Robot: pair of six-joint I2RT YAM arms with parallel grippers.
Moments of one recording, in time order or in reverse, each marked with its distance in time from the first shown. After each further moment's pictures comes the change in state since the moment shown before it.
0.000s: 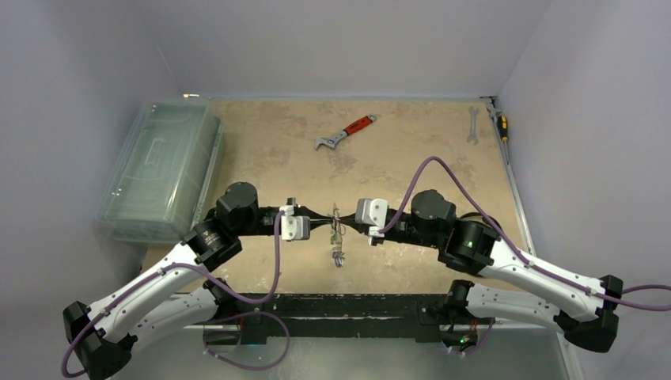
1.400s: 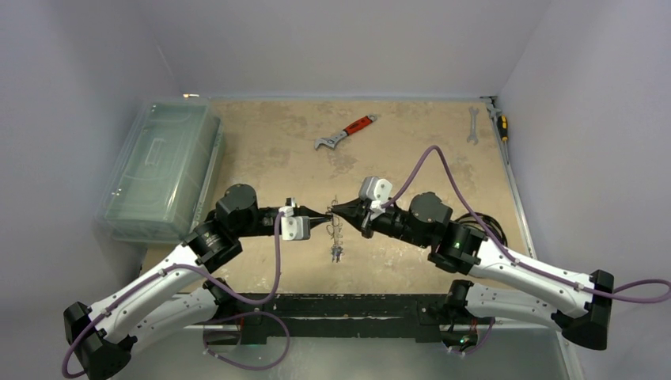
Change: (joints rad) left arm 0.000 -0.010 -0.028 0.039 -0.031 0.008; right arm 0.000 0.032 -0.082 0.270 0.132 0.287
